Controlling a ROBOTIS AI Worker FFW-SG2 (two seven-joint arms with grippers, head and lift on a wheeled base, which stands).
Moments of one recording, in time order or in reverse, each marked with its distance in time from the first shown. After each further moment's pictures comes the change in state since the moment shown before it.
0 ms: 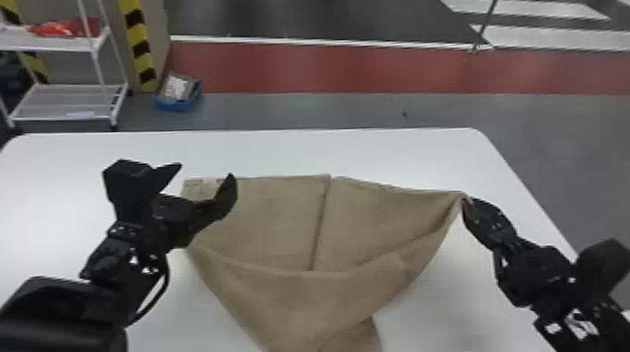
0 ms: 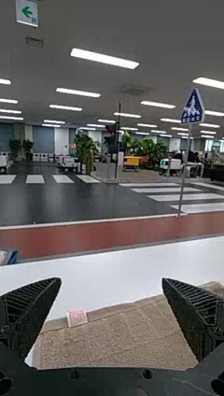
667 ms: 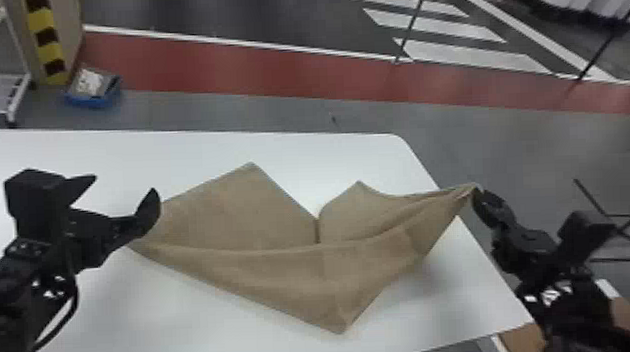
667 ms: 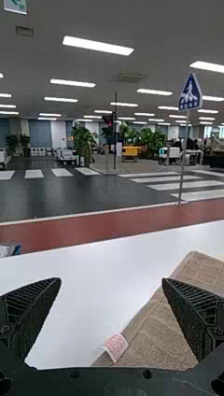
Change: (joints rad) left arm -0.003 0.002 -0.018 0.023 -0.049 0.021 0.002; right arm -0.193 -0.006 -0.308 0.103 -0.066 0.238 -0.001
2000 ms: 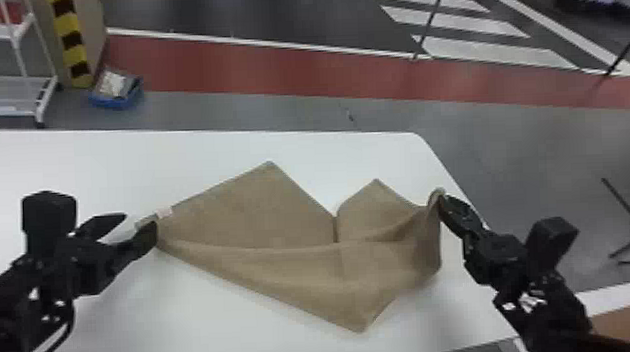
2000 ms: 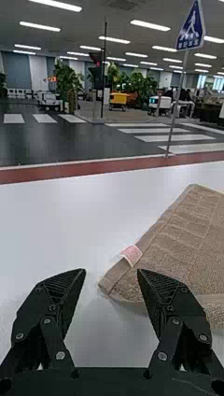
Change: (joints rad) left arm 0.007 0.010 0.086 0.041 -0.016 0.187 -0.172; right arm 0.056 0.015 0.161 0.001 0.063 -0.095 0.038
